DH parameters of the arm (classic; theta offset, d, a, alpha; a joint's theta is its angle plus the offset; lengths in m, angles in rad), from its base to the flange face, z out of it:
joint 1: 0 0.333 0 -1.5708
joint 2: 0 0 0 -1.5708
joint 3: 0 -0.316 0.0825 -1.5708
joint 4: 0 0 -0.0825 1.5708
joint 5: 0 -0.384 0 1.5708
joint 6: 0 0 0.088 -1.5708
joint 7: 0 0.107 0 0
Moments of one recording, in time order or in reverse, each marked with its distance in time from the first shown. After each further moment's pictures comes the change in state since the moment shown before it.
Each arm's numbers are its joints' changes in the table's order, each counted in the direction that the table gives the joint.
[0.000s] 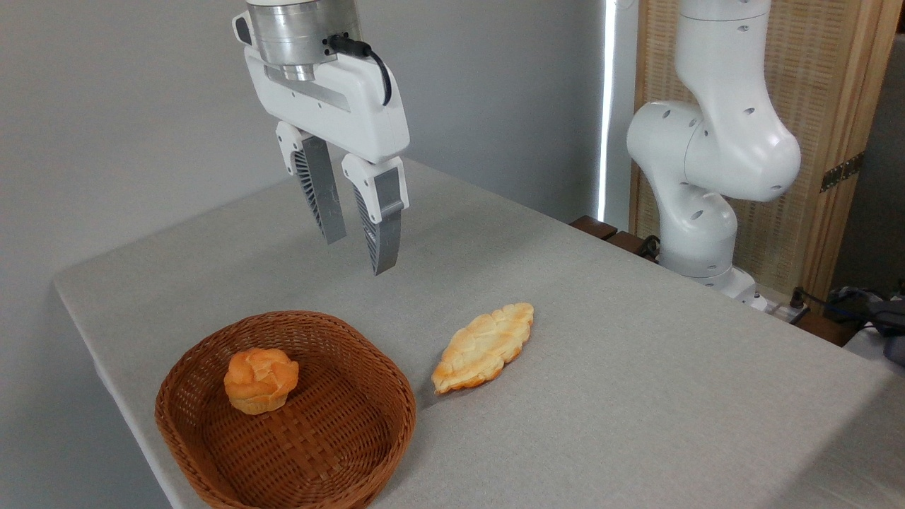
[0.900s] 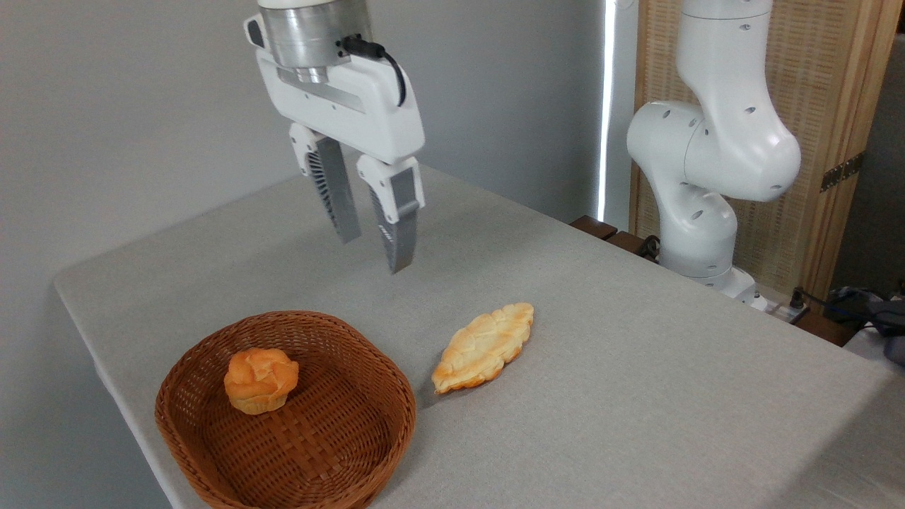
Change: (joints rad) arm 0.000 -0.029 -0.009 -0.042 0.000 0.021 0.002
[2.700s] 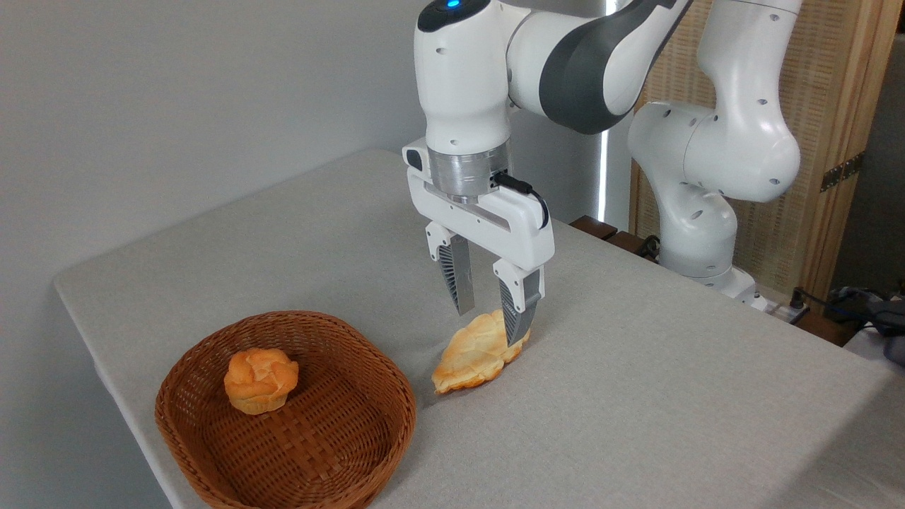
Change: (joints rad) arm -0.023 -0.355 -0.058 -0.782 0.000 -0.439 0.068
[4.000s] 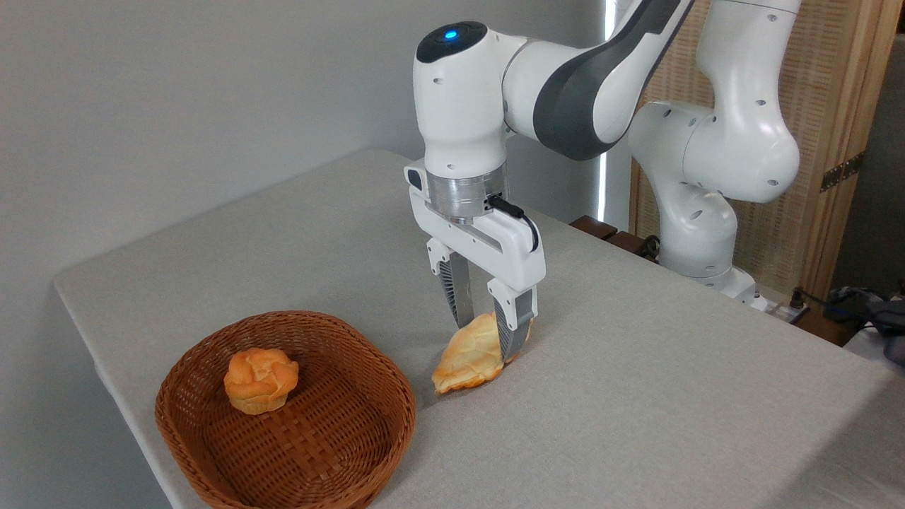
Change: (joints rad) arm -0.023 0.031 0.000 -0.047 0.000 -0.076 0.040
